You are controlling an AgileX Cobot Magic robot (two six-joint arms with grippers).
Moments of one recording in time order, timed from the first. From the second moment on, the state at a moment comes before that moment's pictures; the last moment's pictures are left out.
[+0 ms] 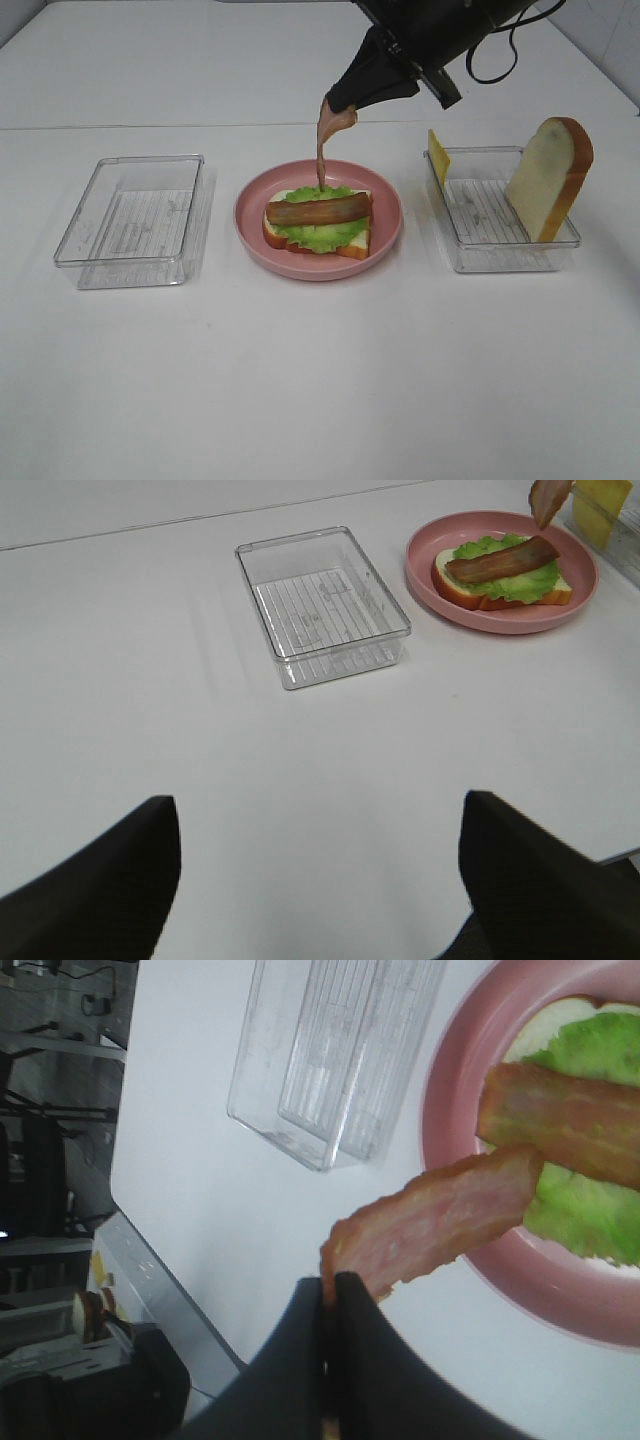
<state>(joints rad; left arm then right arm) -0.30 0.00 -0.50 0.03 1.06 -0.05 0.26 2.05 -1.70 0.93 1.14 -0.36</state>
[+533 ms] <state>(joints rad) -0.30 0.00 -0.50 0.03 1.06 -0.05 0.35 2.22 -1.70 1.20 0.95 -0.43</state>
